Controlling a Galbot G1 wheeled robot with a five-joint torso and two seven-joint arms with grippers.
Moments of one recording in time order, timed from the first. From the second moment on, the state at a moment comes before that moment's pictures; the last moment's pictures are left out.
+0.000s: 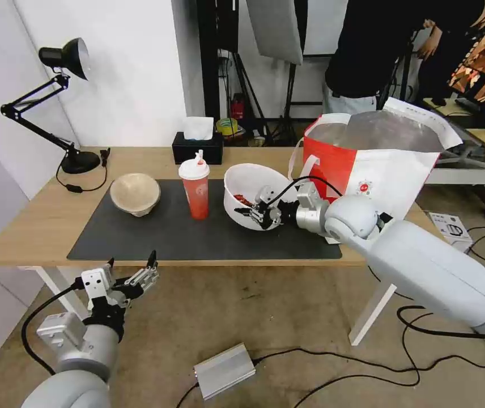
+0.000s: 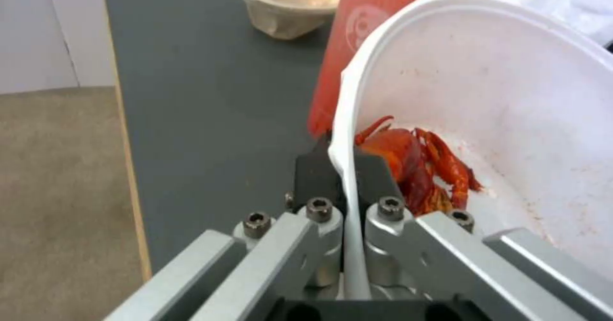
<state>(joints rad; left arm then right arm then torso) 1.67 -1.29 -0.58 -2.45 -0.52 0.36 -0.32 -0.23 0.84 -0.44 1.66 0.65 -0.34 -0.43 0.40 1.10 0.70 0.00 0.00</state>
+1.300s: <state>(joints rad) 1.68 -1.30 -0.57 -2.44 -0.50 0.36 -0.32 -0.16 0.84 -0.43 1.70 0.70 -0.34 -0.42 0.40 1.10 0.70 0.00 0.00</state>
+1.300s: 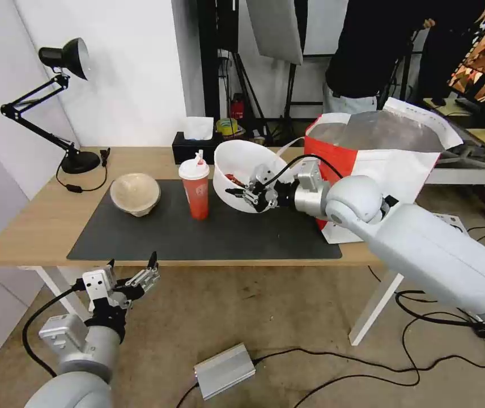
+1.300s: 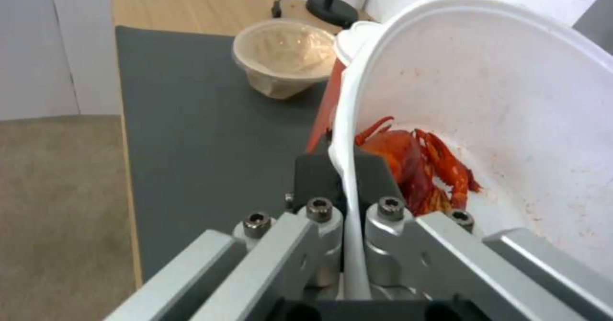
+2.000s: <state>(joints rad) 1.67 -1.32 -0.55 -2.43 -0.48 0.36 -0.32 -0.12 0.80 -0.41 1.71 0.74 -0.34 -0.42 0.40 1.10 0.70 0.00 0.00</state>
